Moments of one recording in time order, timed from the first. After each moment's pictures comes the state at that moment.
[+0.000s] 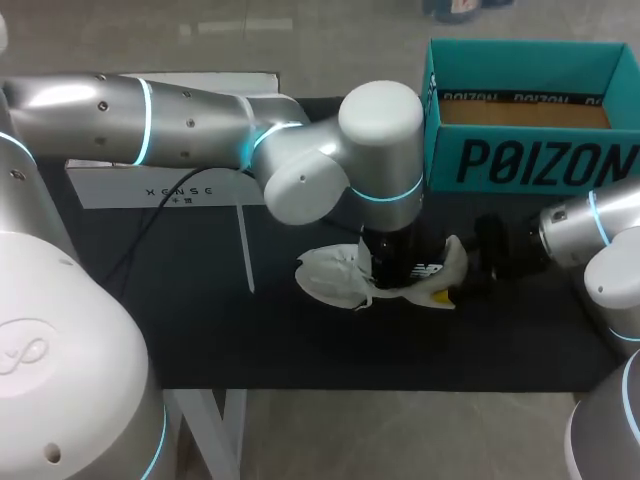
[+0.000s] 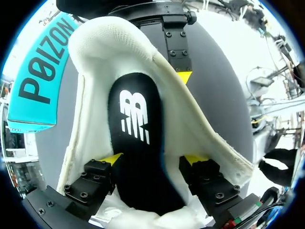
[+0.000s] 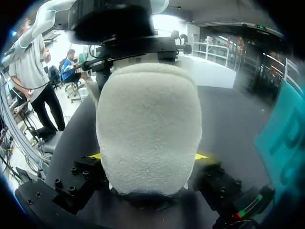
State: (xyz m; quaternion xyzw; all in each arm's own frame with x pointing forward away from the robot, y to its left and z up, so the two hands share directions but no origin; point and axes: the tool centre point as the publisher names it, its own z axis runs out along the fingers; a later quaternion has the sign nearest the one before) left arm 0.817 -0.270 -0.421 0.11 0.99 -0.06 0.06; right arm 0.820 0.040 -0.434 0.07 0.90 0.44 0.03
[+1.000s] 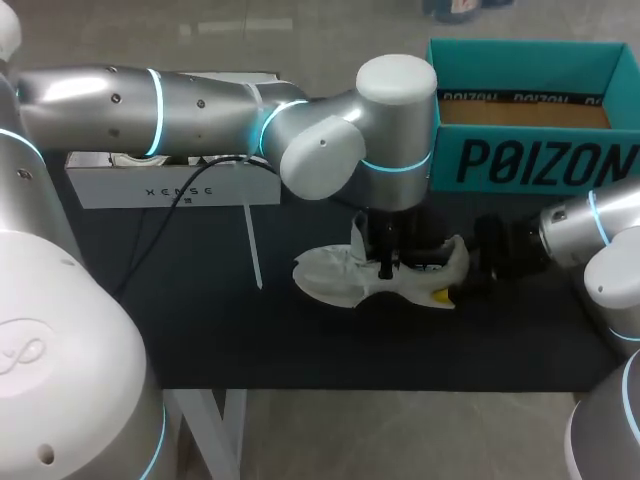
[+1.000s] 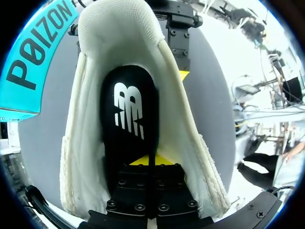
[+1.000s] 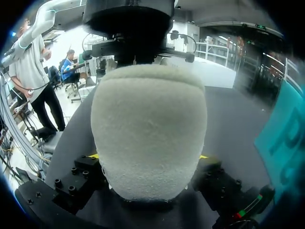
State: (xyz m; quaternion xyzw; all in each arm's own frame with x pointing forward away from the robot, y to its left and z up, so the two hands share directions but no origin) left arm 0.807 -0.262 -0.417 0.07 1.00 -0.03 -0.04; right arm 0.820 0.040 -0.434 0.07 0.90 0.44 0.03
